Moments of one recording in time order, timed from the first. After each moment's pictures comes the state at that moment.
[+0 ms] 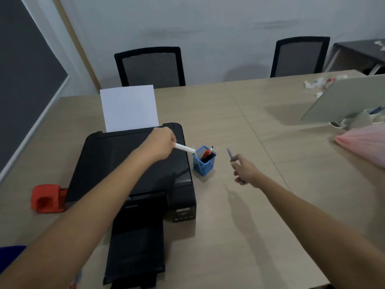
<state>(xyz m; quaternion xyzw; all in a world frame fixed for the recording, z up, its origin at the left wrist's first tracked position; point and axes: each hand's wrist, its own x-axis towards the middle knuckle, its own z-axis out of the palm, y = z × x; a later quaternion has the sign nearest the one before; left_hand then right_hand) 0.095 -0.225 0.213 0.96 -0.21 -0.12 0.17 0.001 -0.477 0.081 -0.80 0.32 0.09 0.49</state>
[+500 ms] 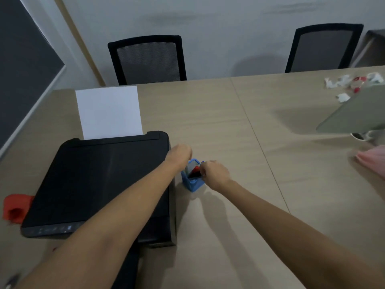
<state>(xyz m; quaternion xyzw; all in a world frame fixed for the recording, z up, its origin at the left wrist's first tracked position) 0.187 -0.372 0.101 0.96 -0.22 -0.16 0.07 0.109 -0.494 0.060 -0.98 0.05 0.10 0.16</state>
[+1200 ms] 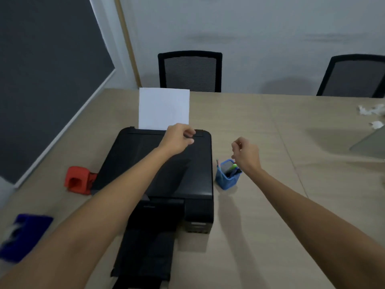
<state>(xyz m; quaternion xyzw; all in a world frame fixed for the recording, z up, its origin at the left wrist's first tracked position) 0.172 -0.237 0.176 0.92 -0.14 -0.05 0.37 0.116 -0.457 0.122 -0.90 0.17 -0.11 0.39</state>
